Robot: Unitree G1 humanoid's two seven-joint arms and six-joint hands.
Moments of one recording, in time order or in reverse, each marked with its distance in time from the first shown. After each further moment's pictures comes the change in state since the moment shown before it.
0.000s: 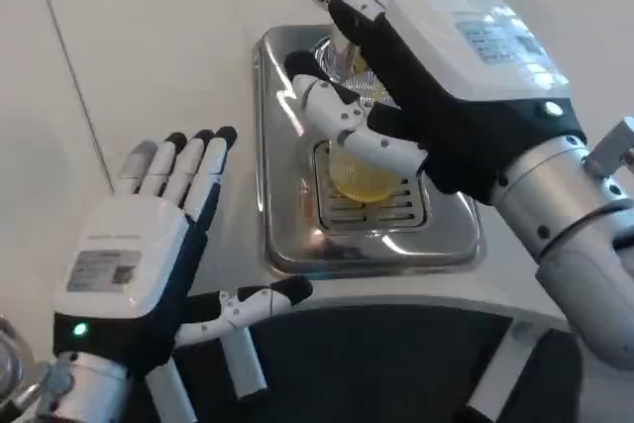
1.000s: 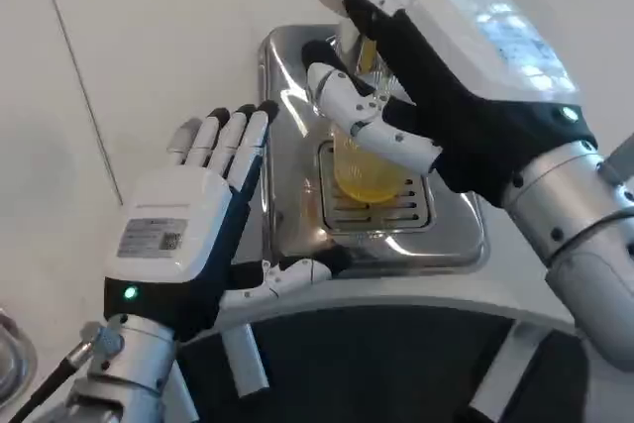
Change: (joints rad) left arm -0.143 -0.037 -0.092 0.095 -0.005 0.042 0.021; right arm 0.045 0.071 -0.072 -0.002 0.049 -0.026 -0.031
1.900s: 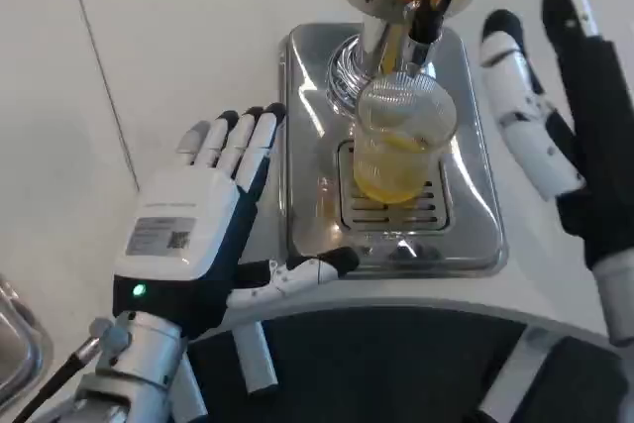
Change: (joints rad) left arm -0.026 0.000 -0.020 0.028 -0.024 -0.008 0.000; right arm 0.354 0.185 -0.146 -0.114 0.299 -0.068 -0.496
